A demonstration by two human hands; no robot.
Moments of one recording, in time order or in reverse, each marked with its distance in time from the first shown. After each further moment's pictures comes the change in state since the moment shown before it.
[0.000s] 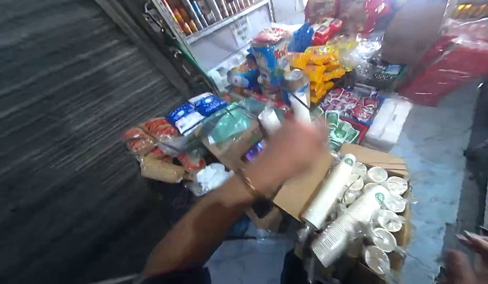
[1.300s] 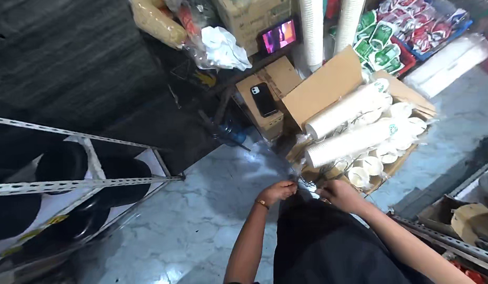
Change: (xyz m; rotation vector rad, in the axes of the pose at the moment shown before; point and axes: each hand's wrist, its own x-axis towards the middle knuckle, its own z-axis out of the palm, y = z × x) left_hand -0.337 0.116 0.361 -1.624 -0.341 -0.974; right_hand -0.108 -0.019 0.074 -0.029 -1.773 0.349
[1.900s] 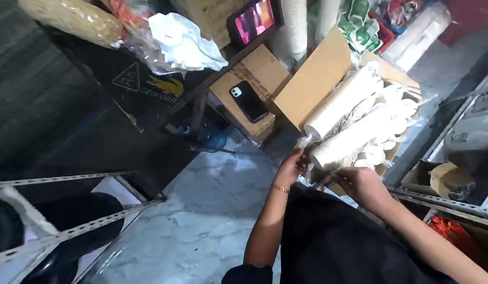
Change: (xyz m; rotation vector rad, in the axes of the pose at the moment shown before) left_hand 0.077 0.081 -0.014 -0.645 0.223 -0.086; right_hand -0.005 -0.056 -0.017 -0.223 0.527 0.024
